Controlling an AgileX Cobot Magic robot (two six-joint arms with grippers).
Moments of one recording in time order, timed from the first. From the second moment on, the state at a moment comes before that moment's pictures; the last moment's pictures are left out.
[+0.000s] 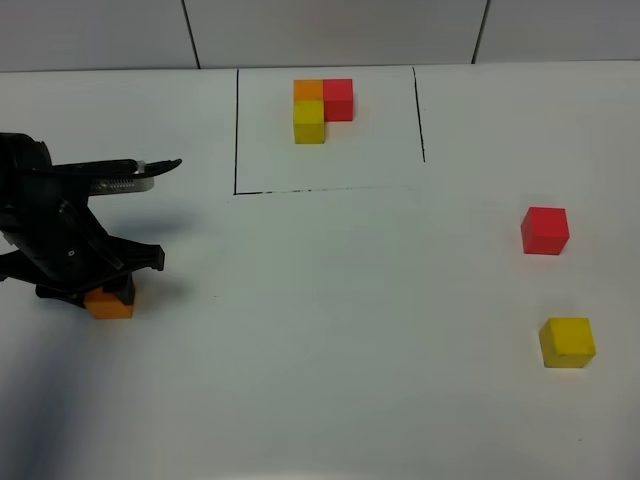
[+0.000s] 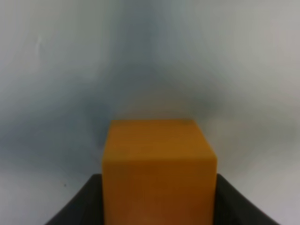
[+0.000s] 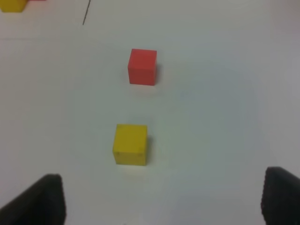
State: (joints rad) left arm -0.16 1.83 -0.95 -0.03 0.59 -0.16; right arm -0.03 0.05 -0.50 0.10 1.06 -0.06
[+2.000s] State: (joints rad) left arm -0.59 2.34 -1.86 0.02 0.99 0.97; right arm -0.03 0.05 -0.50 0.10 1.06 -0.05
